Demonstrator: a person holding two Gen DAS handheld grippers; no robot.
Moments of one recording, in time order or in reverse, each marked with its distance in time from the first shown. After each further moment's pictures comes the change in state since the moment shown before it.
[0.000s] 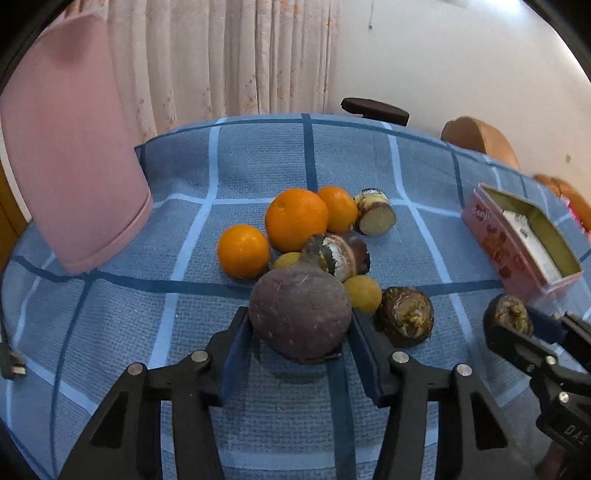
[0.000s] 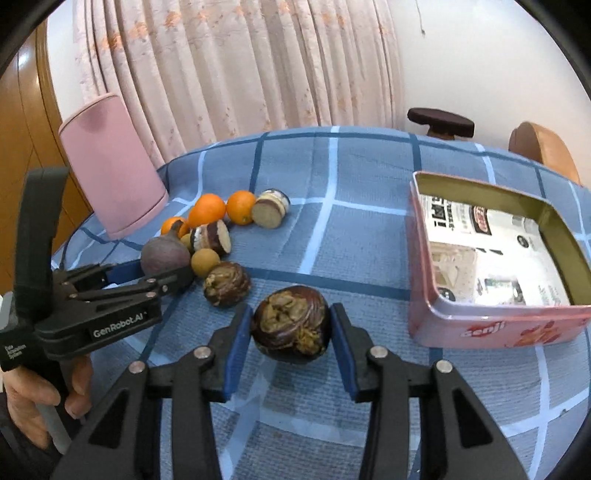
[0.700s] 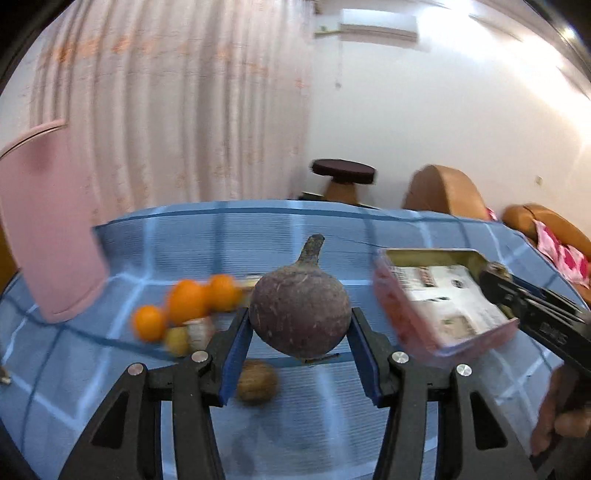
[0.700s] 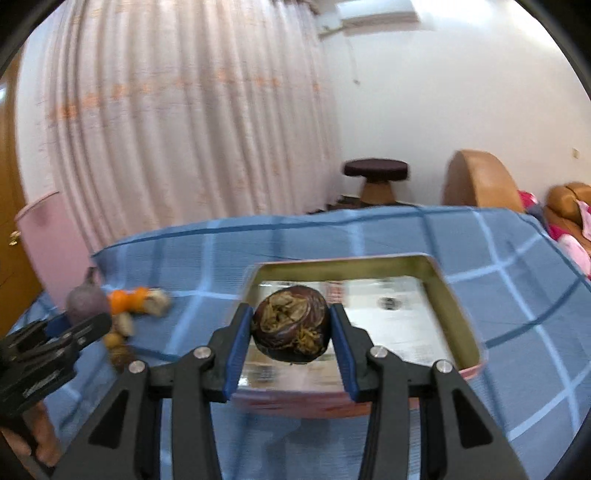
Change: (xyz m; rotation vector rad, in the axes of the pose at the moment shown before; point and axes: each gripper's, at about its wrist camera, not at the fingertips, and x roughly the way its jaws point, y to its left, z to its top) left arm -0.041 -0.106 0.011 0.074 -0.258 -0.077; right arm -0.067 -0.119 0.023 0.113 -0.256 -0.215
